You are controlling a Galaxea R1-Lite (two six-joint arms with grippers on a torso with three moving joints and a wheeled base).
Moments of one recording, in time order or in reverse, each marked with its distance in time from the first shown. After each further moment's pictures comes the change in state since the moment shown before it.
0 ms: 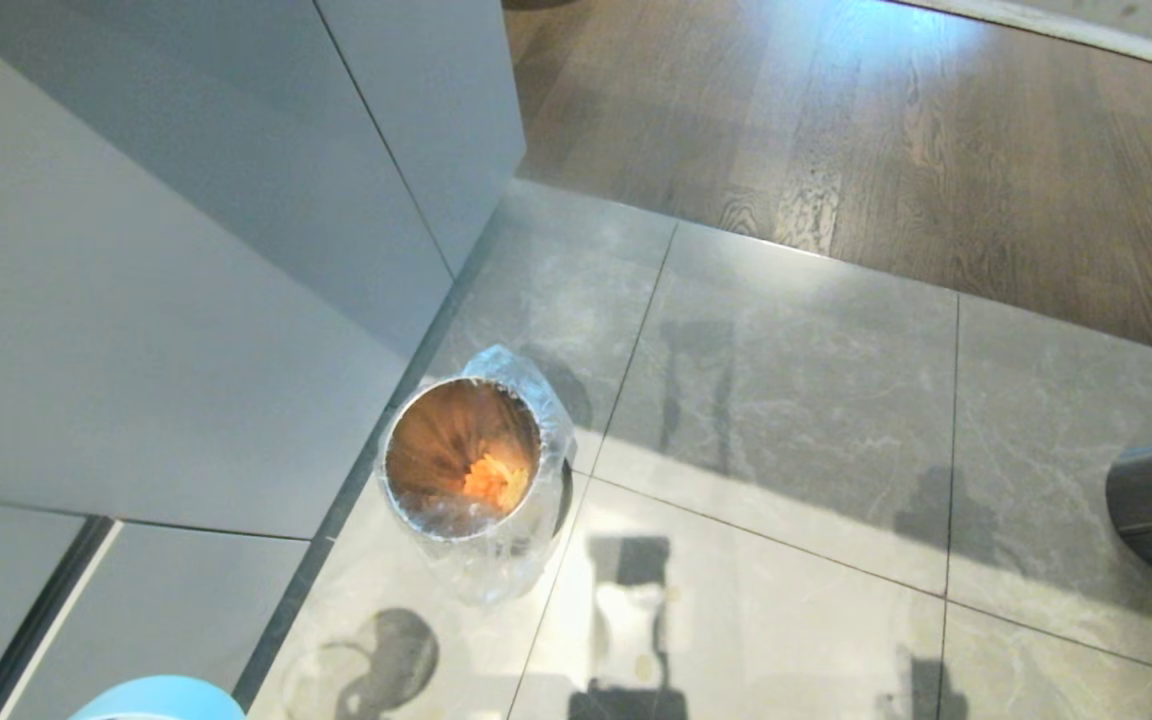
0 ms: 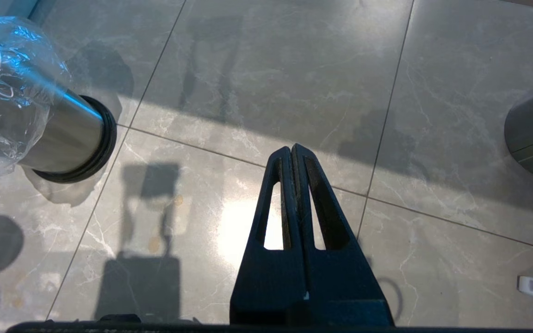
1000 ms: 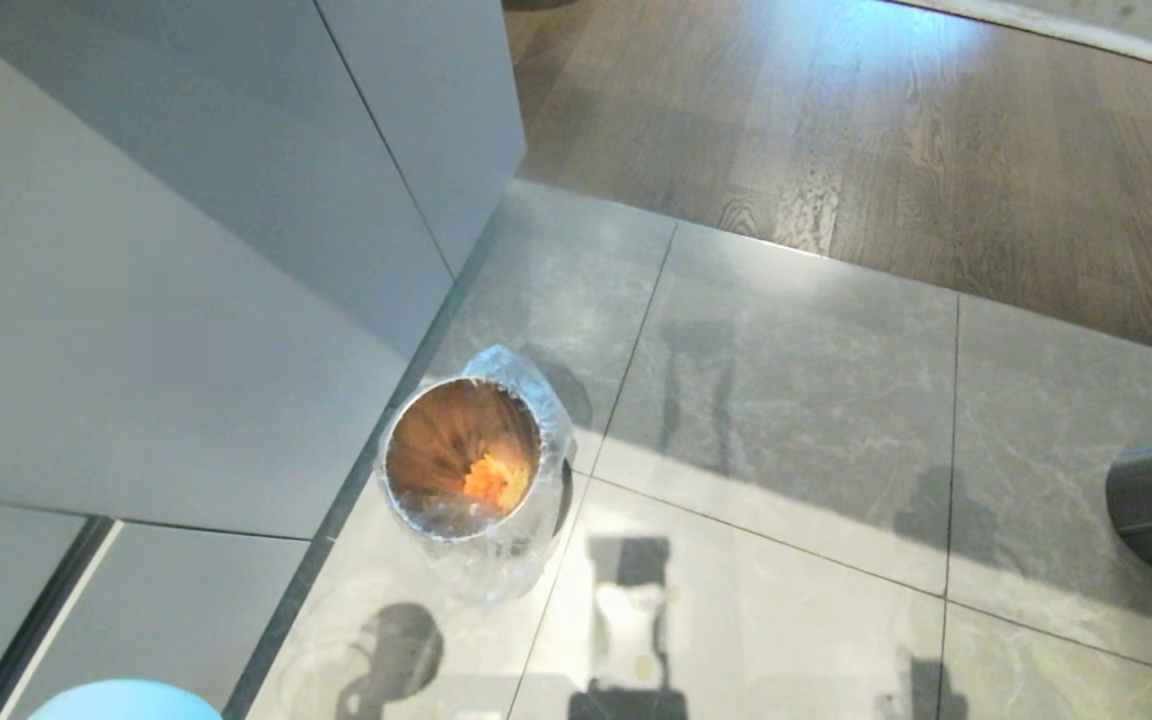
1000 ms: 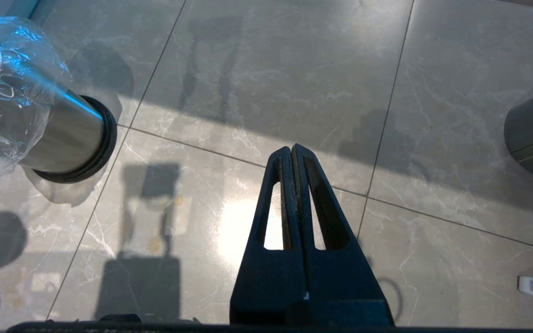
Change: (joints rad) left arm -0.090 -0.260 0.000 0.028 0.033 -0.143; right arm 0.000 0.000 0.000 0.000 0.000 0.000
